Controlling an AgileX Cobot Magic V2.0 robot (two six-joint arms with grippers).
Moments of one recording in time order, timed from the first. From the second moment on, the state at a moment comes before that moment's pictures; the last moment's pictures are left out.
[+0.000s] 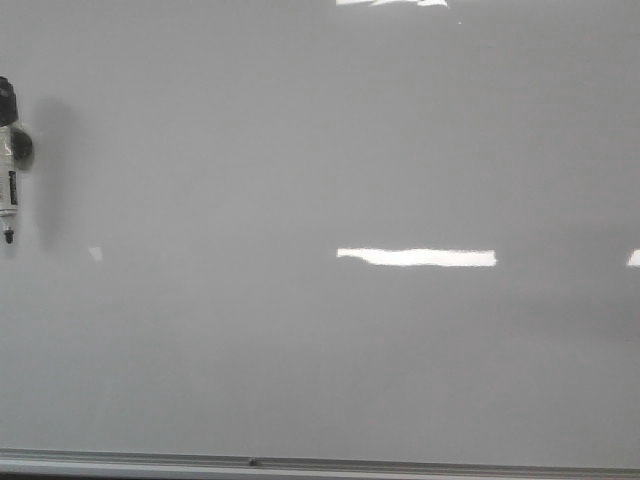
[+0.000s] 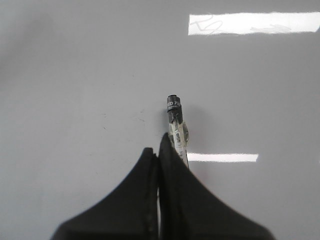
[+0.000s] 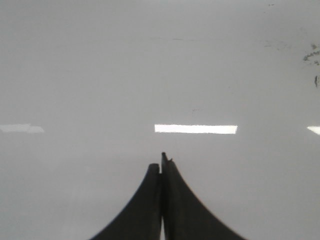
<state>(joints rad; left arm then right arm) -0.05 -0.01 0.01 0.03 0.00 -0.06 -0.01 -0.01 0.03 -0.04 0.05 0.10</state>
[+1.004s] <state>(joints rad) -0.05 -0.01 0.01 0.03 0.00 -0.06 -0.01 -0.01 0.03 -0.04 0.03 0.10</state>
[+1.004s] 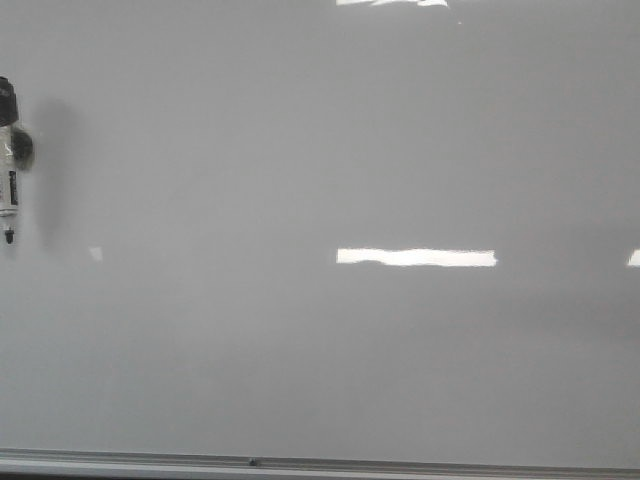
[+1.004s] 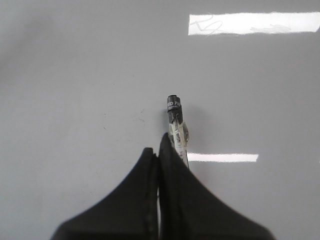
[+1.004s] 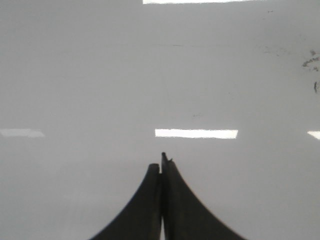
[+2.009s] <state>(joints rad) -0.05 -0.01 -0.11 0.03 0.03 -0.06 -0.01 -0.01 -0.11 -0.04 0.05 0.10</state>
